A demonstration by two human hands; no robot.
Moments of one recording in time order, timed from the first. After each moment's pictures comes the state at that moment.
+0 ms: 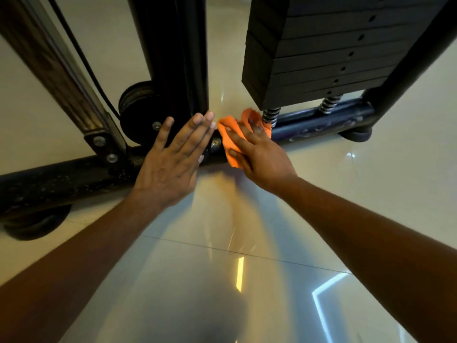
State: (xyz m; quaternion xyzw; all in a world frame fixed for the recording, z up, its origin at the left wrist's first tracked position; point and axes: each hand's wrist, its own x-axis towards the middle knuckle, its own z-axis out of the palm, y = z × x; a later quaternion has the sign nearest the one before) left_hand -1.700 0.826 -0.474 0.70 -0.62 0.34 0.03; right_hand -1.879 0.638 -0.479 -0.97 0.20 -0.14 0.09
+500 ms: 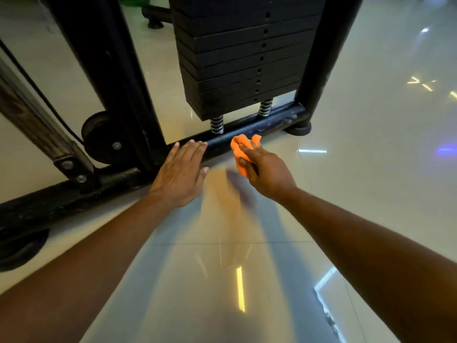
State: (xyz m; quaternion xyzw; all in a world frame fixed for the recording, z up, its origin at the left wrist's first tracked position) left_hand -1.781 0.776 -0.460 0.74 -0.66 0.09 0.11; right_hand -2.007 0.642 -0.467 -0.90 0.32 -0.20 0.20
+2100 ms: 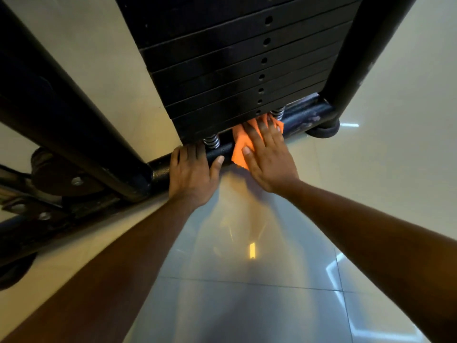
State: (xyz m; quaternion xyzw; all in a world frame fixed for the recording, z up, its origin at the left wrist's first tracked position) left_hand -1.792 0.660 -0.488 0.85 -0.51 0.11 0.07; right_hand -1.963 0.511 -0.506 -0.93 0.30 -0.22 0.09
